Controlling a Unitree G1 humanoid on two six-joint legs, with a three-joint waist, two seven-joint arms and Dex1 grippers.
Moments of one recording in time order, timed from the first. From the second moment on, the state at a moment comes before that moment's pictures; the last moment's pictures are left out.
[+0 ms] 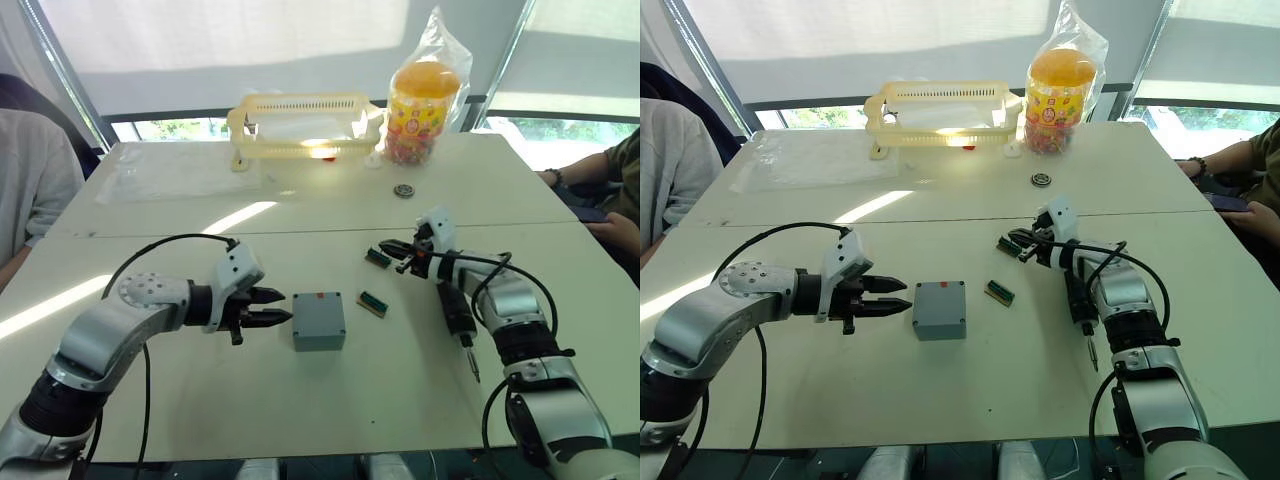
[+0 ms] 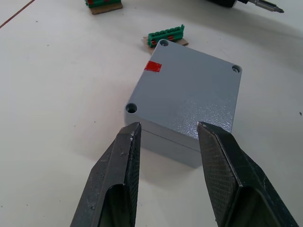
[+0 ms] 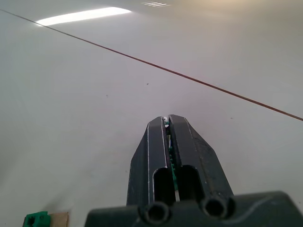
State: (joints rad) left arm -0.43 0.80 -0.11 -0.41 -0.52 0.86 -0.92; right arm -0.70 -0.48 0.00 0.43 0.22 0.34 0.79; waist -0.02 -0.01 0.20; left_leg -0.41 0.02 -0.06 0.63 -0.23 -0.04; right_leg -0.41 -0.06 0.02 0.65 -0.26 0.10
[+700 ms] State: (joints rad) left arm -0.42 0.94 -0.08 -0.42 -0.56 0.85 -1.03; right arm -0.47 -0.49 0.08 -0.28 0.46 0.74 0.78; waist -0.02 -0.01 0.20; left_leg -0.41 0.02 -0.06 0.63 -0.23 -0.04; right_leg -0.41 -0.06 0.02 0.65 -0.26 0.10
